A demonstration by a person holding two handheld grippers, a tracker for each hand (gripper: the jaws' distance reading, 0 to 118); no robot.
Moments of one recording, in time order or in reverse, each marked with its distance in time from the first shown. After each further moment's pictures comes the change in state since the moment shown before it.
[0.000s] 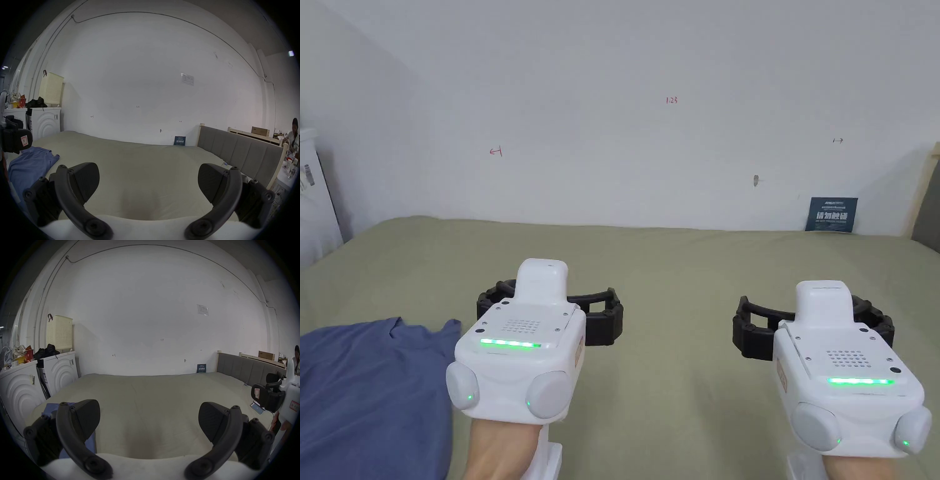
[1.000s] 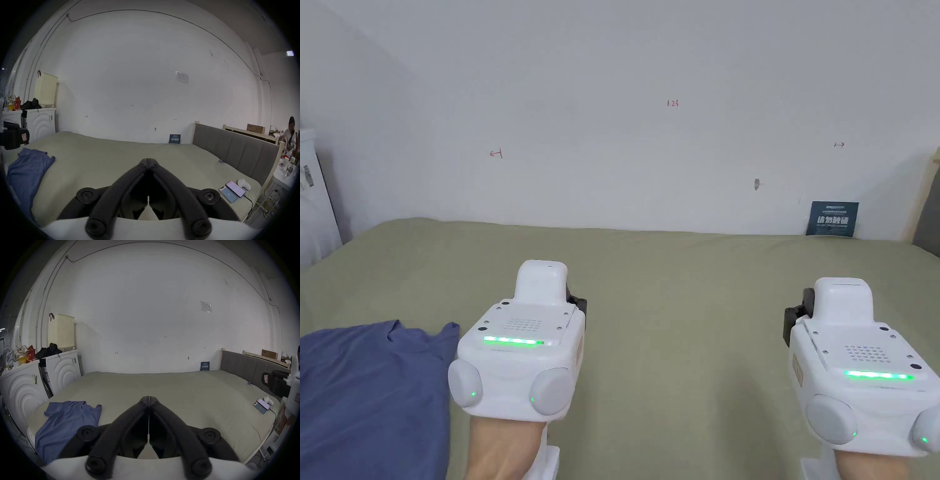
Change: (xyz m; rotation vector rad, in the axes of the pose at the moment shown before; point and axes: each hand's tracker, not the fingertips) left arm -0.003 0.003 -0.011 -0.027 0.036 -0.005; right arm 0.005 -0.002 -0.009 -0.037 -0.043 -0.006
